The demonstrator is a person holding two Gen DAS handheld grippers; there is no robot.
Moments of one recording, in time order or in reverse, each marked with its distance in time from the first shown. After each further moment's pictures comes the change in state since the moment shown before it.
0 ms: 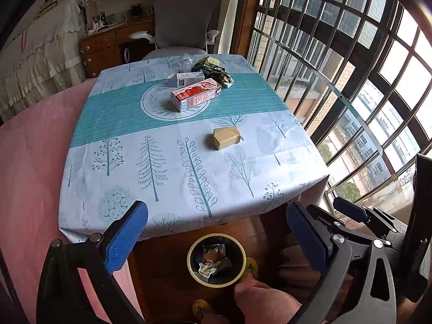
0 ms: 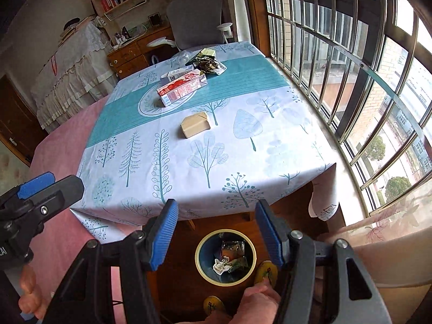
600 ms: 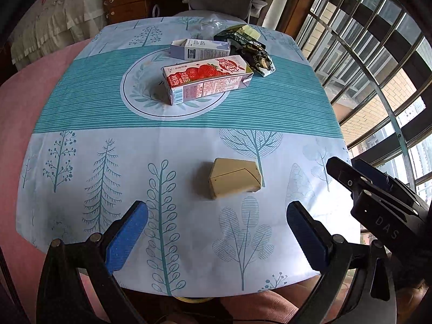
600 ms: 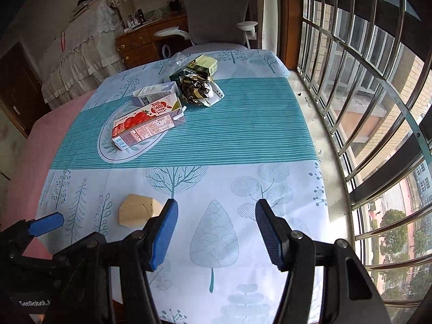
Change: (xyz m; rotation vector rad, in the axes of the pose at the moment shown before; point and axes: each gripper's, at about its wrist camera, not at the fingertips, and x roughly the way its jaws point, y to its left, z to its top) left arm 0.197 -0.010 0.096 -0.275 0.178 0.105; right arm 0.157 -0.054 0.166 -0.193 0.053 0.043
